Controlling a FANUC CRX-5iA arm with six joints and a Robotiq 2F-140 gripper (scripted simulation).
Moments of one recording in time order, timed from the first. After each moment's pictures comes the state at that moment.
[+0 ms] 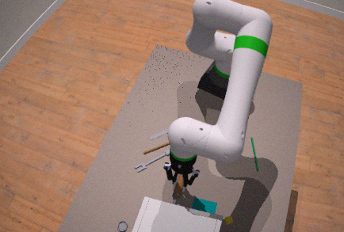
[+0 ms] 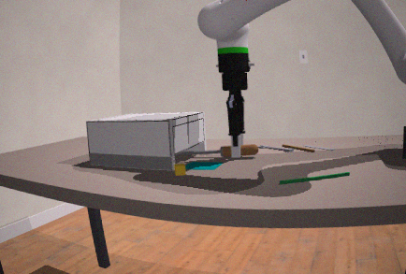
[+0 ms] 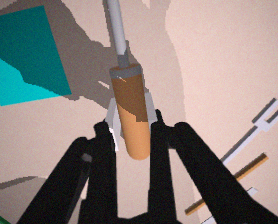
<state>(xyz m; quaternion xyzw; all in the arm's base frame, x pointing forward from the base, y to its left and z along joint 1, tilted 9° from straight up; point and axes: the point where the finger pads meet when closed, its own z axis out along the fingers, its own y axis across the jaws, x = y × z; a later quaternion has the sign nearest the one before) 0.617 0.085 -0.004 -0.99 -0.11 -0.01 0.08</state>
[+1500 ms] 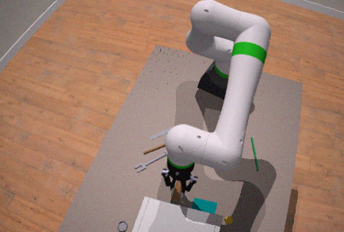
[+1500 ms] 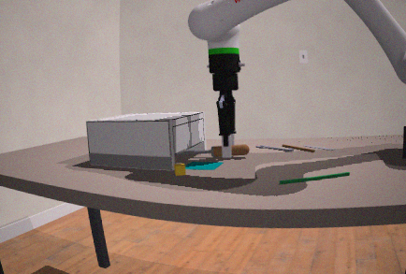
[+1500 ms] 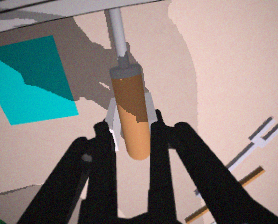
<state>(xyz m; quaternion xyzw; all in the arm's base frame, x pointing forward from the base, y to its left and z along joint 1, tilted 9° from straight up) 0.645 0.091 -0.003 -0.99 -0.11 -0.01 0.08</state>
